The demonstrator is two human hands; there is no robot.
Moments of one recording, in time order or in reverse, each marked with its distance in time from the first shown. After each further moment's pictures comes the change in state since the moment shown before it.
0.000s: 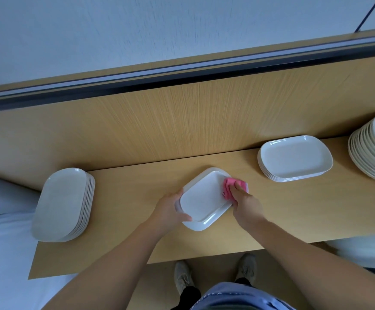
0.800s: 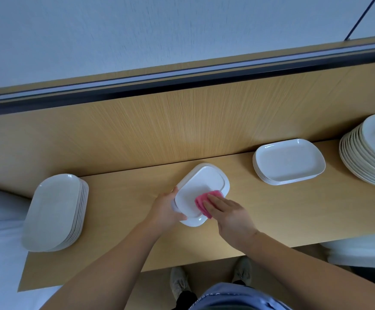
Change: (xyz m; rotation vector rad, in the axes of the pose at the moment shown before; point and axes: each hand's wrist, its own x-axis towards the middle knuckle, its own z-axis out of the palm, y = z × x) left_hand 0.005 0.016 -0.010 0.002 0.057 0.076; right_hand -0.024 -0.034 -0.001 -0.260 0.083 -0.496
